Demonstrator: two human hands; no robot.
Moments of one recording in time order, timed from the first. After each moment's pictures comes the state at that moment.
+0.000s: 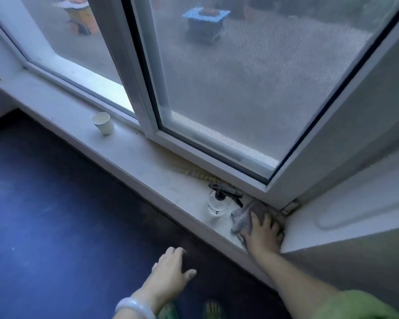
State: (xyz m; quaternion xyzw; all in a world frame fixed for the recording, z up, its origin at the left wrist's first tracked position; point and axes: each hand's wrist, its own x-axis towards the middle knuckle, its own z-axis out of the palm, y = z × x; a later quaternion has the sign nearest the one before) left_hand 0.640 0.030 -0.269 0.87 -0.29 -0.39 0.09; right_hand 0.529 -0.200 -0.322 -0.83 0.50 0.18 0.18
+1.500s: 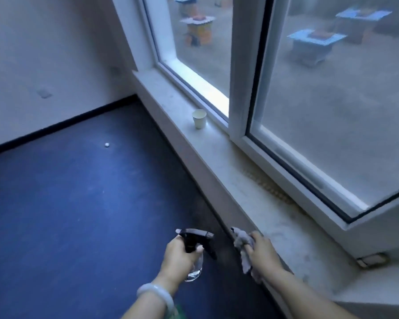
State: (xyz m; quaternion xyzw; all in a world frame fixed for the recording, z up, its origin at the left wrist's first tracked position) left_hand 0.633 0.118 -0.245 0.86 0.07 -0.23 0.45; right_hand 0.588 -0.106 -0.301 -0.88 0.25 0.14 0.38
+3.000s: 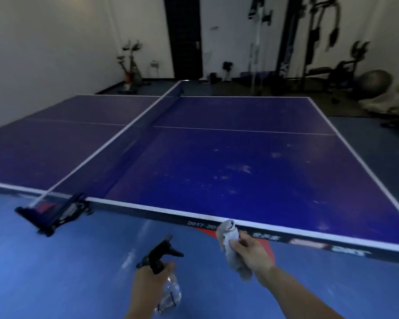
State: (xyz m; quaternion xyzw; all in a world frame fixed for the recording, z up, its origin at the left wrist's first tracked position) left_hand -0.264 0.537 -0.144 0.33 0.82 0.41 0.24; right_hand -0.066 0.716 -0.167 -0.47 -0.60 0.62 0.19
